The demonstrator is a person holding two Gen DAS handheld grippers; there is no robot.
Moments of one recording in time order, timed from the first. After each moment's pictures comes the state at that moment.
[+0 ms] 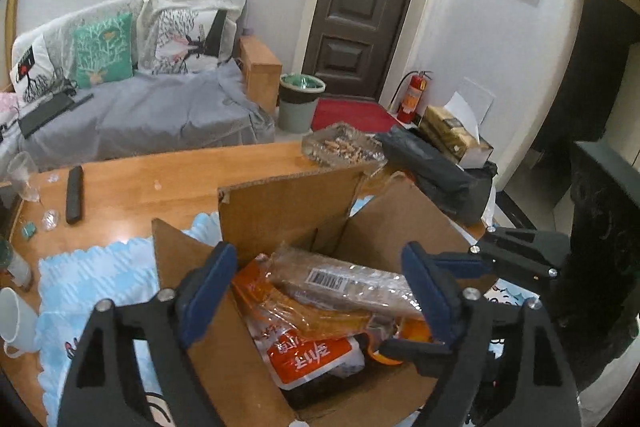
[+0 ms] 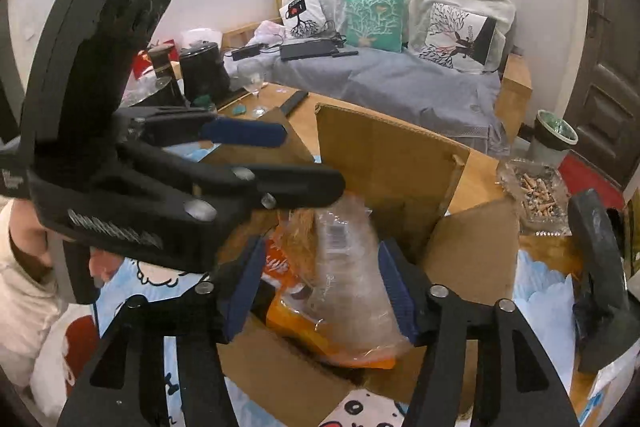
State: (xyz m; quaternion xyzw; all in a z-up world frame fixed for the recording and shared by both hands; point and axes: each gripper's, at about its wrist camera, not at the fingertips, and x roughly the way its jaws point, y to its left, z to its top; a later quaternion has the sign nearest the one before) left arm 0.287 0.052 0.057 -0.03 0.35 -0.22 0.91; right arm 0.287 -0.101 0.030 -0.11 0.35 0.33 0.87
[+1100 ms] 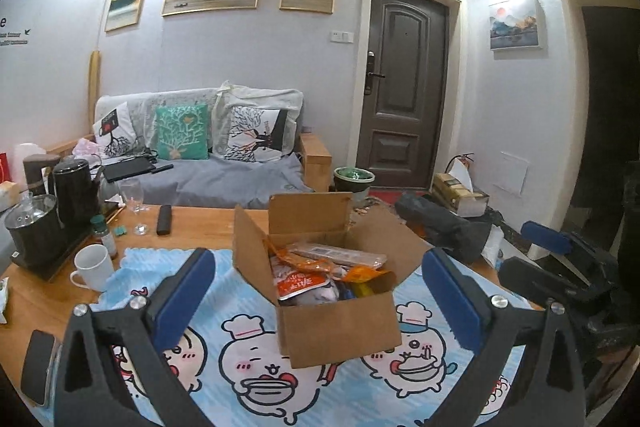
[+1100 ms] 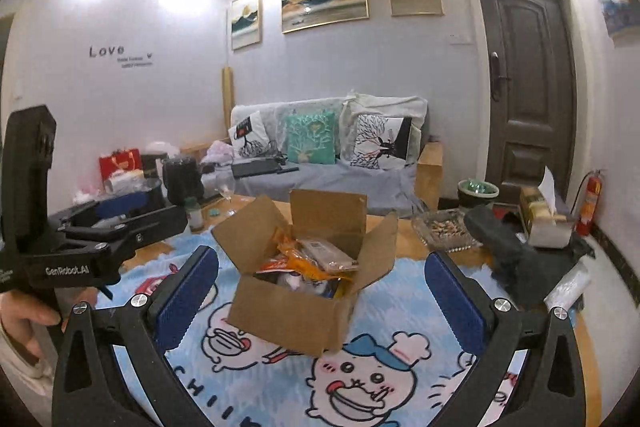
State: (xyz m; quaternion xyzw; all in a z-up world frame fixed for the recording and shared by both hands) left arm 0.070 0.037 0.075 -0.03 0.17 -0.08 0.98; right arm 0.088 -0.189 0.062 -0.01 0.14 0.23 0.96
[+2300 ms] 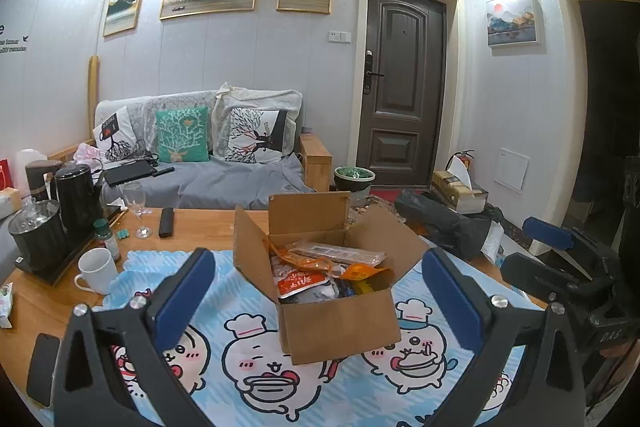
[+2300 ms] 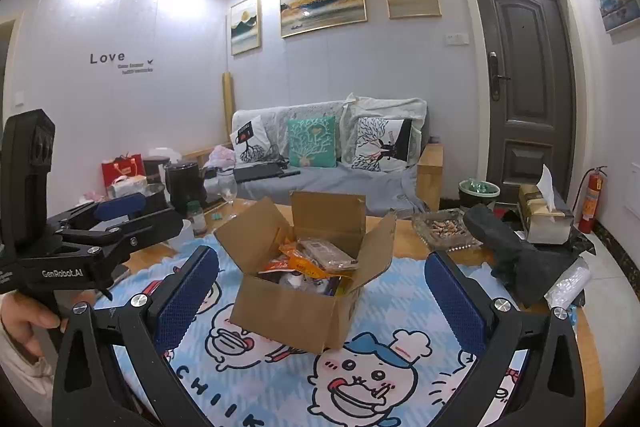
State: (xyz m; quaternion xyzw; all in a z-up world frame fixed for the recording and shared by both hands) left arm 0.063 0.037 0.079 -0.03 0.16 -0.08 0.98; right arm 0.080 -0.197 0.065 -0.01 0.14 0.23 0.96
